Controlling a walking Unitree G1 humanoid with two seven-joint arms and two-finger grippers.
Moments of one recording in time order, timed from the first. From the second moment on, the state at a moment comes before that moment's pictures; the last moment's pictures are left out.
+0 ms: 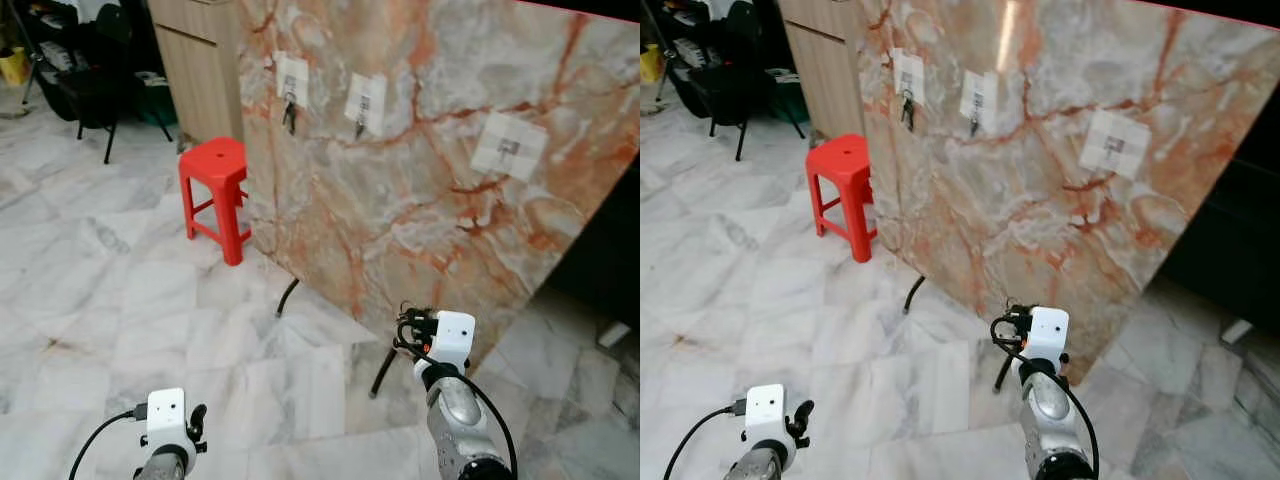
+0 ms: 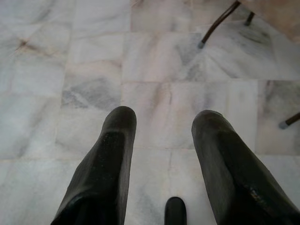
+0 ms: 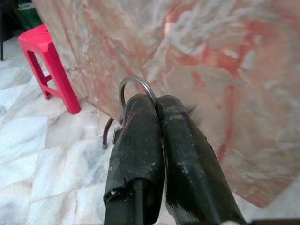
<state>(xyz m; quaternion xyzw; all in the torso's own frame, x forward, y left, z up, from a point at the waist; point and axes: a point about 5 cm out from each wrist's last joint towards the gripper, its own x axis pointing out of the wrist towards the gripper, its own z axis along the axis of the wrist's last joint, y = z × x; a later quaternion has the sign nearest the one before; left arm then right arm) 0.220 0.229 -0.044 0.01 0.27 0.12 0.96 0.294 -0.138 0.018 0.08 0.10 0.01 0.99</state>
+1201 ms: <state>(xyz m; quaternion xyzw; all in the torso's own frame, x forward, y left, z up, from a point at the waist) 0.225 0.215 -0.043 -0.01 0.26 0.10 0.96 0.299 -0.149 0.024 0.08 0.08 -0.01 0.99</state>
